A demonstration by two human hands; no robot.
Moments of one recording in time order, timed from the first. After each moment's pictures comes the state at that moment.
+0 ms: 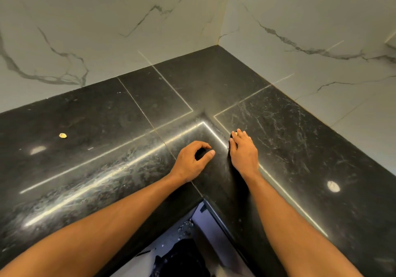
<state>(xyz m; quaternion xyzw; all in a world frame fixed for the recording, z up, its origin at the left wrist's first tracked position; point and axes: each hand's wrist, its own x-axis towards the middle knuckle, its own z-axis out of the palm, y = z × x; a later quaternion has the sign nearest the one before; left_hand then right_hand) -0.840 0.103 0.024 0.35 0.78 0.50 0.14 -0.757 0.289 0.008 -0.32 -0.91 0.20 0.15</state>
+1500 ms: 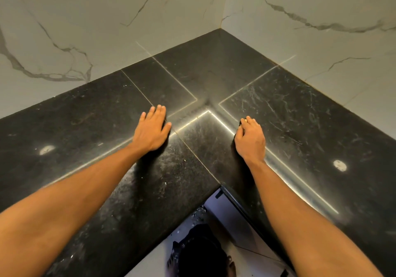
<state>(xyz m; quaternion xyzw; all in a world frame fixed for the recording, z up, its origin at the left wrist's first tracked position) -0.976 0.022 0.014 0.38 0.92 0.12 0.06 -0.768 0.265 -0.003 -0.37 -0.88 0.20 0.21</state>
